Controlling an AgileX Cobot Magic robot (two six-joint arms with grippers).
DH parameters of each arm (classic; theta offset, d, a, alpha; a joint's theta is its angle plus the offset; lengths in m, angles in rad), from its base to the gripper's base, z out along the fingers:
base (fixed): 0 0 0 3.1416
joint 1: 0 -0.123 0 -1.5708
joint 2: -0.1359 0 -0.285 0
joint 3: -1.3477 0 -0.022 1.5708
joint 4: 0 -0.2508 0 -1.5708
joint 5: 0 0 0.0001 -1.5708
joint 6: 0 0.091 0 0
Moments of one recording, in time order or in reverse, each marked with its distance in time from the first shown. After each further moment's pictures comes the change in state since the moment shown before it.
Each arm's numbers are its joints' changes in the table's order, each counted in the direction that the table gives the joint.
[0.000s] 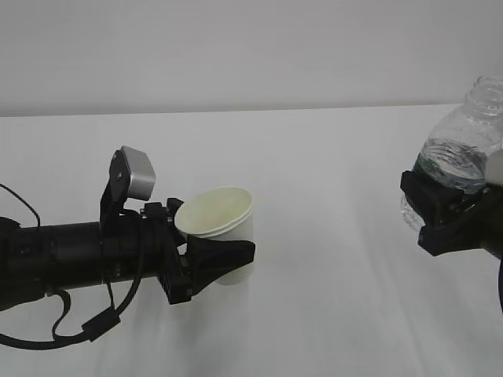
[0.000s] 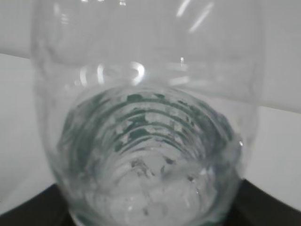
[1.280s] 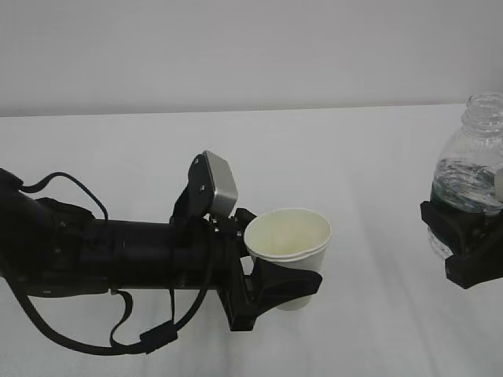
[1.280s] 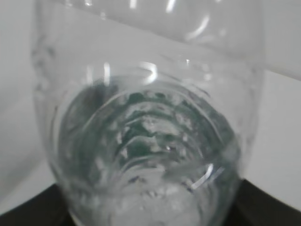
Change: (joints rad) left arm 0.194 -0.030 0.156 -0.060 -0.142 -0.036; right arm 0.000 0.291 -0.008 0.091 -0.474 0.005
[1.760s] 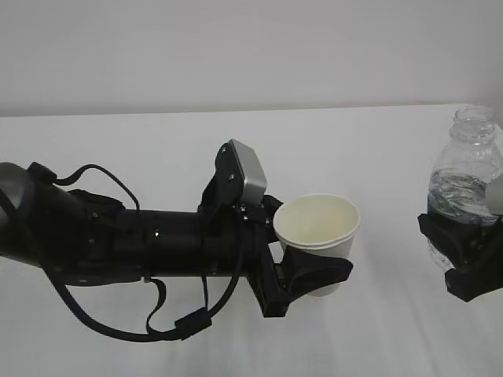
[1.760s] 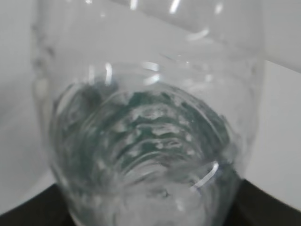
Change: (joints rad) left arm 0.052 -0.041 0.083 0.046 -0.004 0.002; right arm 0.000 0.000 0.000 0.048 -0.046 -0.007
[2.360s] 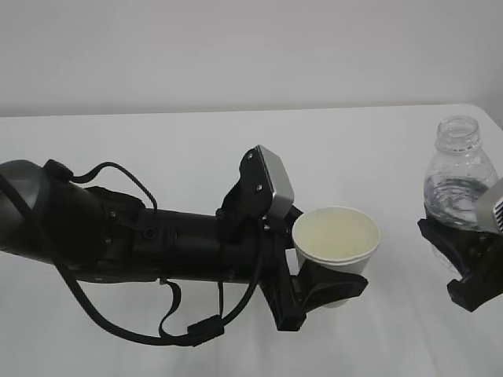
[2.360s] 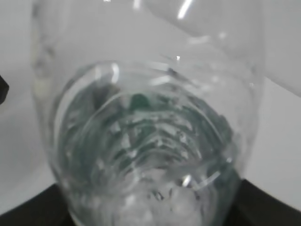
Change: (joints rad) left arm 0.055 -0.002 0.057 -0.039 -0.101 0.002; right arm 0.000 0.000 0.000 0.010 -0.006 -0.150
